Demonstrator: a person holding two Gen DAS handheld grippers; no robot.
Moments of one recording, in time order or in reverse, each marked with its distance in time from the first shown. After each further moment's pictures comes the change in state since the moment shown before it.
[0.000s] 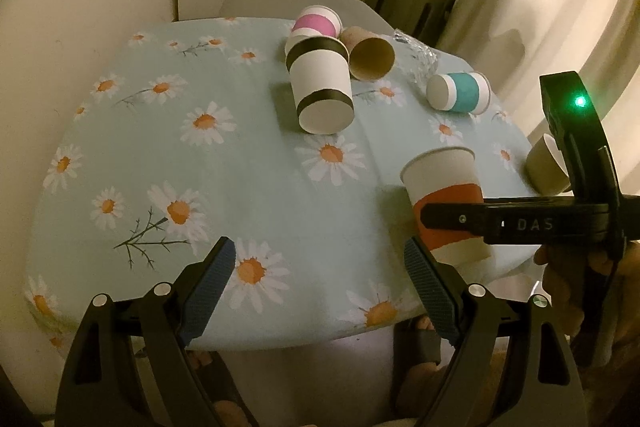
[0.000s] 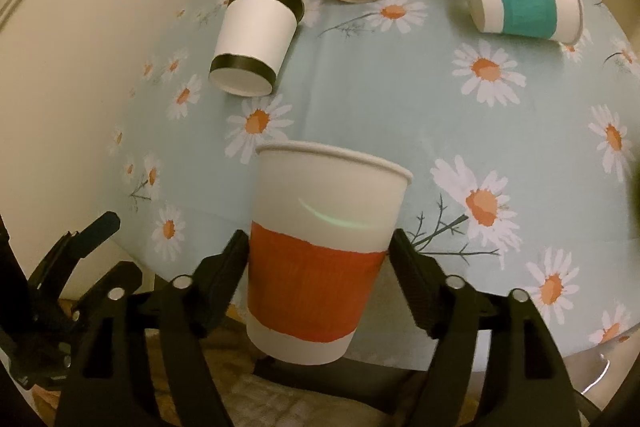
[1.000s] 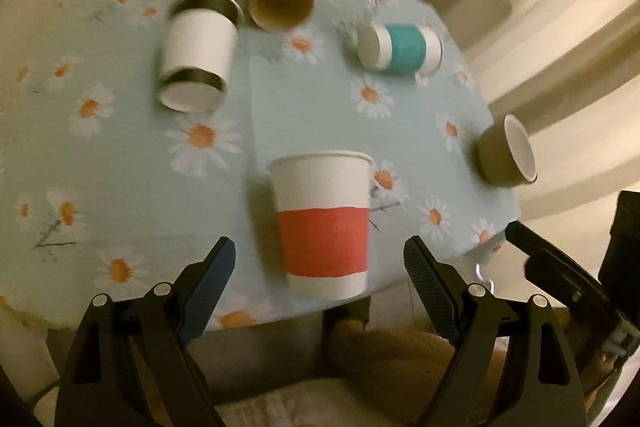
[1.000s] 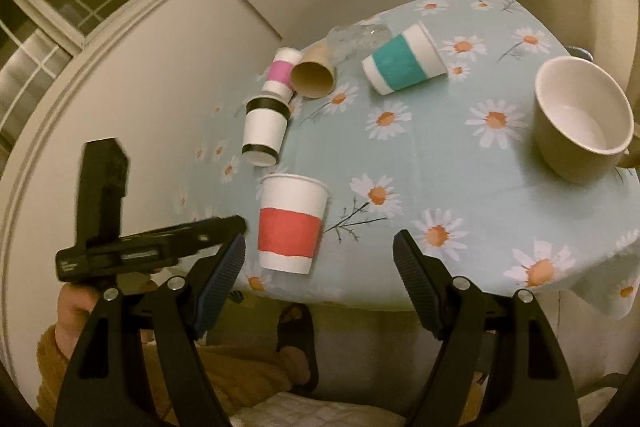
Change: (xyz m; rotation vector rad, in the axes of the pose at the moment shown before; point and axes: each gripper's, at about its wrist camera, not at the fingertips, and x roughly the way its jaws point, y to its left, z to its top) left arm 0.045 -0.088 0.054 -0.049 0.320 -0.133; right arm -0.141 -0.086 -0.063 0.147 -0.295 0.211
